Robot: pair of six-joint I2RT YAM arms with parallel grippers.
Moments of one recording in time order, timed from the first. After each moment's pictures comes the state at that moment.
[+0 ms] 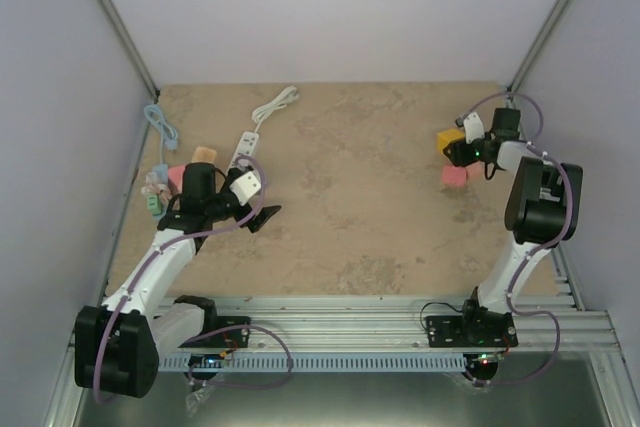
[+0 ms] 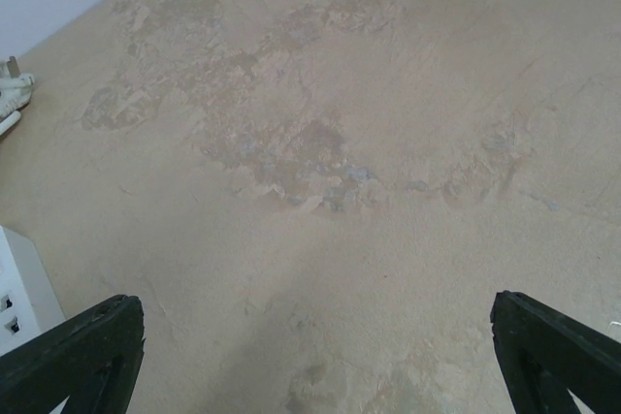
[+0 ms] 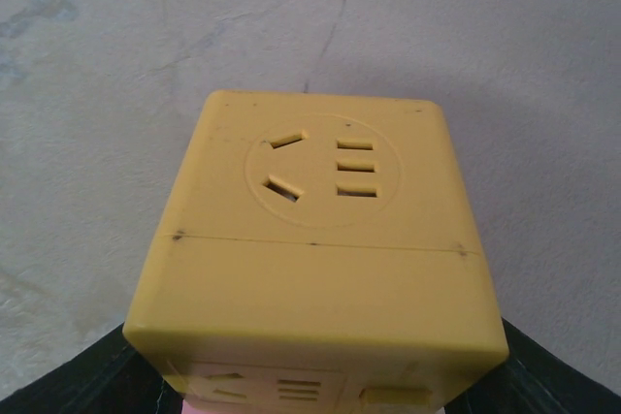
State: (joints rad) left arm -0.15 1.03 0.58 -0.19 0.59 0.59; right arm -0.19 1.94 1.23 -0.20 -0.43 -0.50
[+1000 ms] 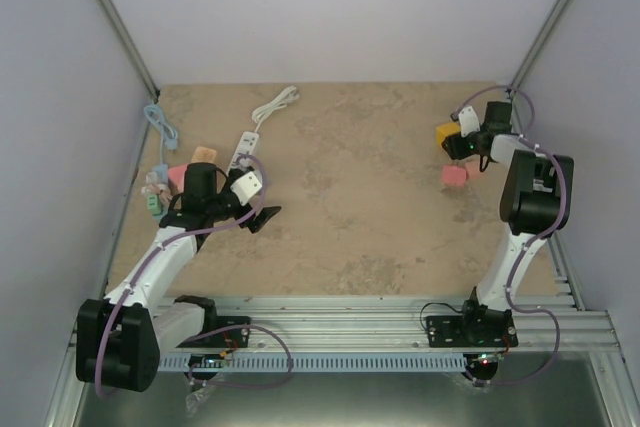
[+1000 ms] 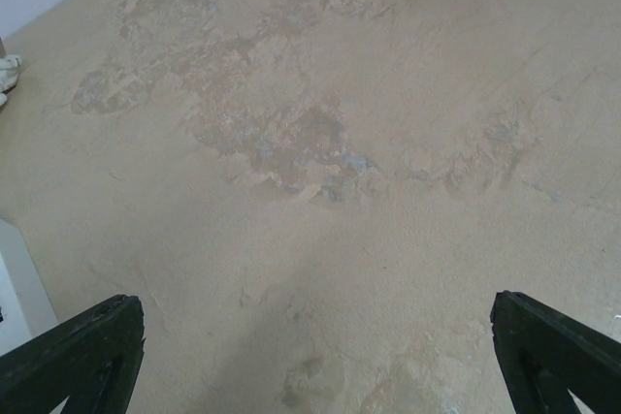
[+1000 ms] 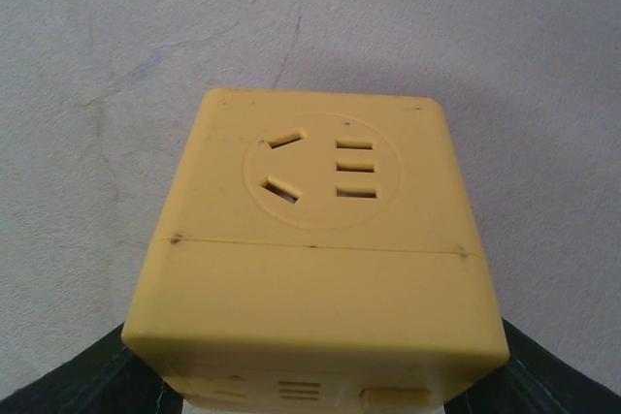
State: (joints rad) left arm -0.15 1.06 0.57 -0.18 0.59 0.59; right arm -0.16 2.04 1.34 -0.19 -0.32 -0.49
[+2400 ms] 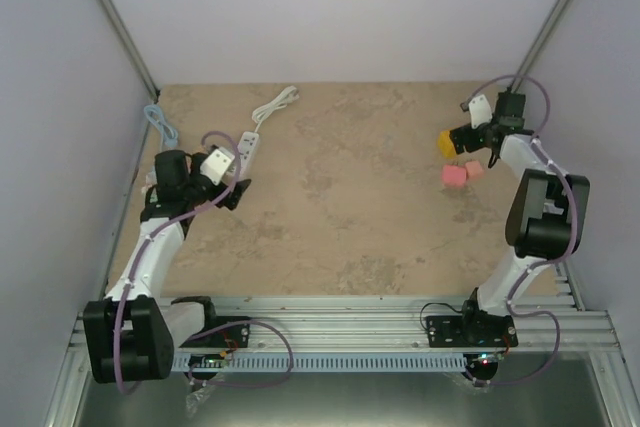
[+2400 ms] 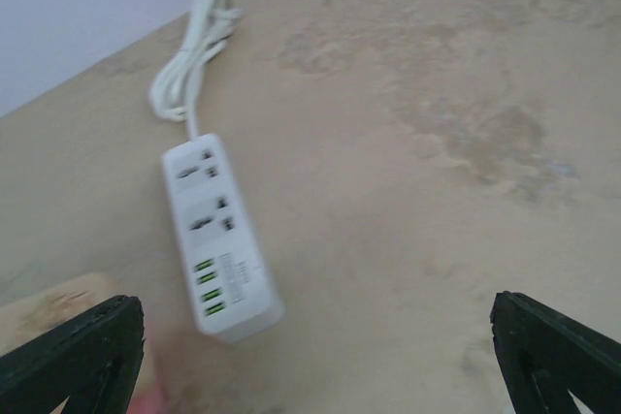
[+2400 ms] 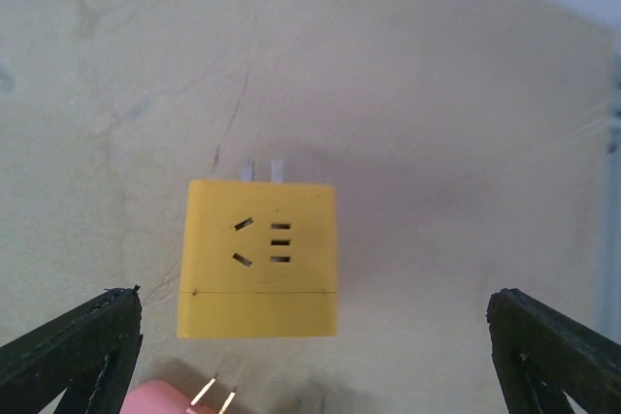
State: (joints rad) left arm 0.05 1.09 0.65 -0.17 0.51 0.54; right arm -0.15 1.85 1.29 -0.25 -0.22 -0.49
